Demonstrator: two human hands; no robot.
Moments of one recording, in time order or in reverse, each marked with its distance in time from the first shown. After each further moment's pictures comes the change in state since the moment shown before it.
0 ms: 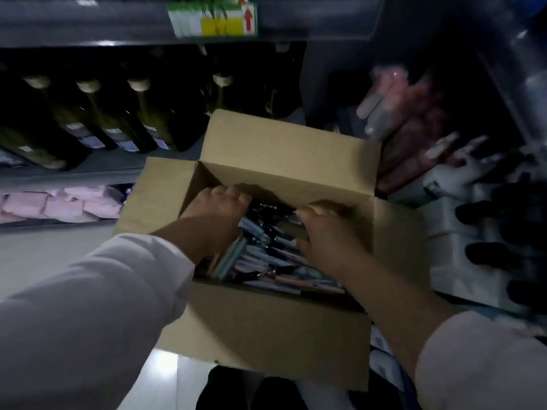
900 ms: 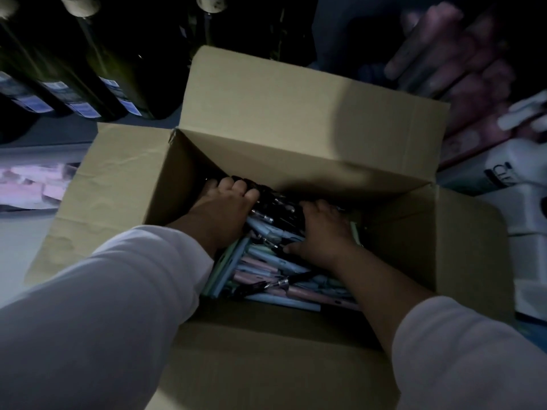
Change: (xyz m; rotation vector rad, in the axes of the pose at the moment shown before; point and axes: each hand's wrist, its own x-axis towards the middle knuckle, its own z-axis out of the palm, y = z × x) left_hand 0.074 -0.006 0.089 -0.017 -0.071 0.033; right_hand 0.095 0.026 0.096 0.022 -0.062 0.147
